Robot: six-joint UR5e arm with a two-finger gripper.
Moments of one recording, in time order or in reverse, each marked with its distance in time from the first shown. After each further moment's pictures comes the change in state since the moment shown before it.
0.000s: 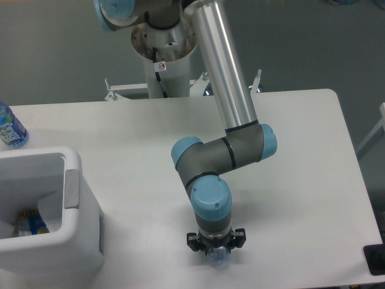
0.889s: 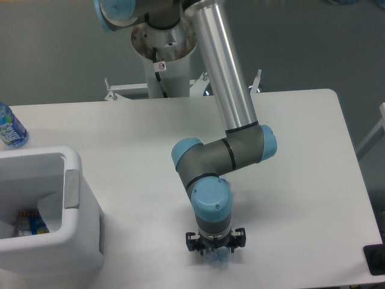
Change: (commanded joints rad) arm 0.002 -0.009 -0.002 0.002 -0.002 -0.002
